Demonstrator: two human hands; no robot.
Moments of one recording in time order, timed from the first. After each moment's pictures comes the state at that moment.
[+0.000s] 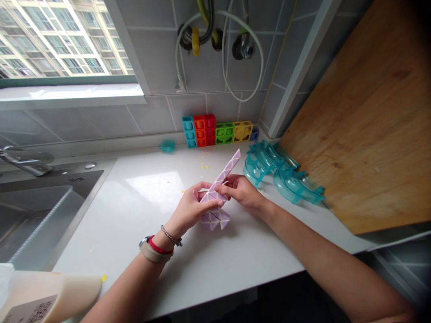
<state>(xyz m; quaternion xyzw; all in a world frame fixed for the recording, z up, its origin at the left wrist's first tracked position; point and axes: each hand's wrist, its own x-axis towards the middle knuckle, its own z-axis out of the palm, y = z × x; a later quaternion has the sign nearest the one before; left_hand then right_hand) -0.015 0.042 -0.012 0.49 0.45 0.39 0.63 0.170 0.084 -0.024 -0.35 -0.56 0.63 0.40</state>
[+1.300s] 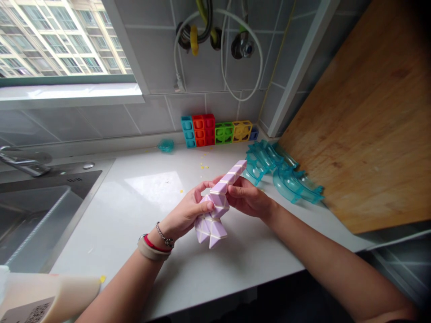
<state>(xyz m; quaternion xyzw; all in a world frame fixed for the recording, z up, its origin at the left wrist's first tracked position) -0.019 0.036 -0.005 0.42 0.31 0.38 0.76 0.181 0.072 -0.013 -0.17 -0.44 0.80 0.36</state>
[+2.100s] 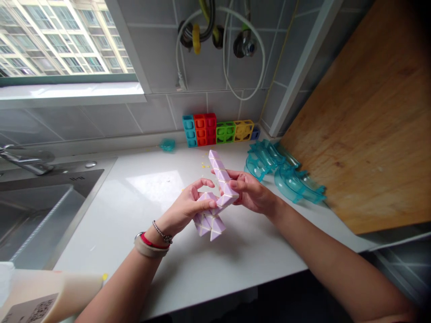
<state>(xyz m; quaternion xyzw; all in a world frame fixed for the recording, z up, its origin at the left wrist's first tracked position) -0.030 0.041 -0.001 0.46 0.35 0.38 0.72 0.187 0.076 0.000 -0.22 -0.46 0.79 0.34</state>
